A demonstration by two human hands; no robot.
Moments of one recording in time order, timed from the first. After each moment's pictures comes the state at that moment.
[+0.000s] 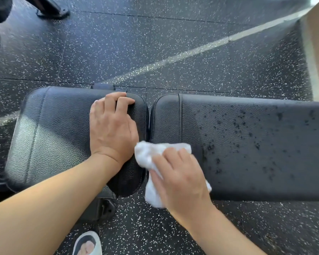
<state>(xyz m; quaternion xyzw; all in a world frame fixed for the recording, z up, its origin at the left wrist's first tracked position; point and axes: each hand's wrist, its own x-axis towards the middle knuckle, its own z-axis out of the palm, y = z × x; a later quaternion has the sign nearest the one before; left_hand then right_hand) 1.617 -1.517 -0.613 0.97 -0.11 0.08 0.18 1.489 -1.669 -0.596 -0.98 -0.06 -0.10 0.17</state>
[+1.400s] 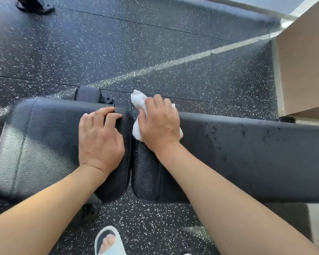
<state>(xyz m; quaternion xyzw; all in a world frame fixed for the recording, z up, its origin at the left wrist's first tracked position) 1.619 -1.515 -0.617 0.97 -0.11 0.08 0.18 1.639 -1.687 -0.600 -0.99 0.03 -0.09 0.12</state>
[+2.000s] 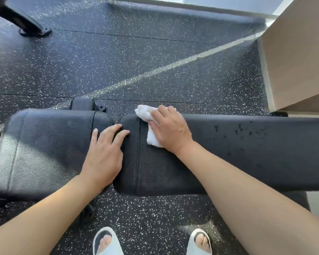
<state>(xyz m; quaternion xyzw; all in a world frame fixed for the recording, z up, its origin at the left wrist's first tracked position) 1.577 -1.557 -0.593 0.97 -0.21 -0.05 0.12 1.604 -1.800 -0.596 -0.98 -0.11 -0.11 0.13</state>
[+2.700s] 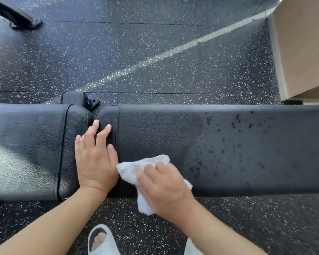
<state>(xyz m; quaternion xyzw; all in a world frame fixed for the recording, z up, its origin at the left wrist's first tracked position) 1.540 -1.624 -0.605 0.98 -0.04 0.04 0.17 1.448 -1.806 -0.601 -0.96 -0.19 -0.10 0.18</state>
